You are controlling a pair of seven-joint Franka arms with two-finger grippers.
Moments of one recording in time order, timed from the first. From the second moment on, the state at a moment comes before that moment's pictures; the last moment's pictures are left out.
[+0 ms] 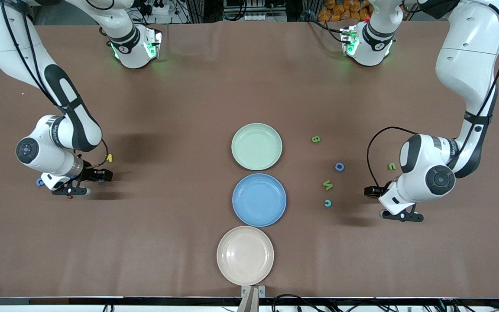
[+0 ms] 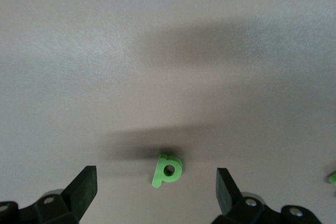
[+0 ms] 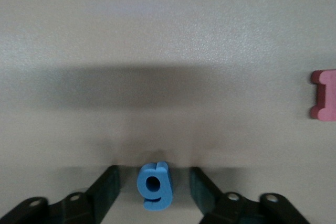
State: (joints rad) left arm 0.07 0.69 -0.21 -1.64 0.18 2.23 -0.10; right arm -0.14 0.55 0.01 -2.04 0.06 2.56 -0.18
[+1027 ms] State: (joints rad) left arm 0.08 0.71 -0.21 -1.71 0.21 2.30 -0.10; right arm -0.15 0.50 0.01 -2.00 0.07 2.45 -0.18
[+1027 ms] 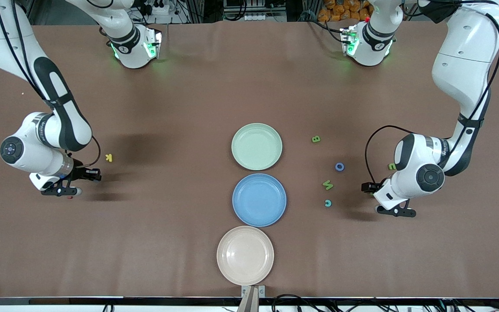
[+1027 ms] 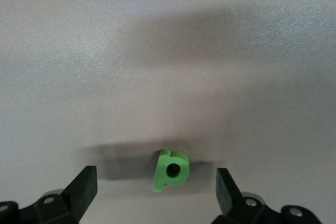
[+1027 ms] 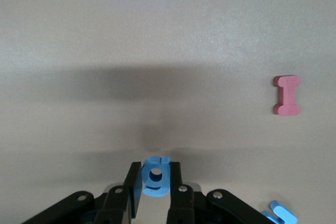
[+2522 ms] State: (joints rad) left arm 0.05 0.64 -0.30 -1.70 0.21 2.27 -0.49; right arm 0.30 0.50 0.03 -1.79 0.34 2.45 0.40
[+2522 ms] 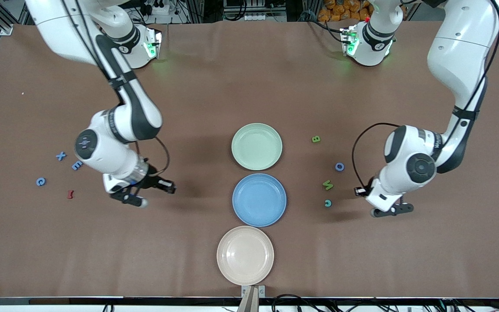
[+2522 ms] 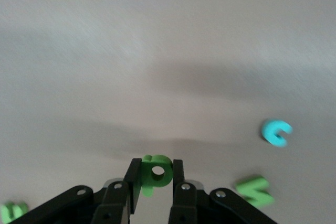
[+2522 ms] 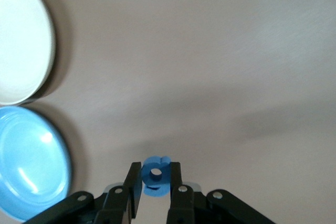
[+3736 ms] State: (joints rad) left arm -0.32 0.60 -0.37 -1.74 0.21 2.21 -1.12; right arm 0.66 0.79 0.01 -1.45 0.34 2.71 0.67
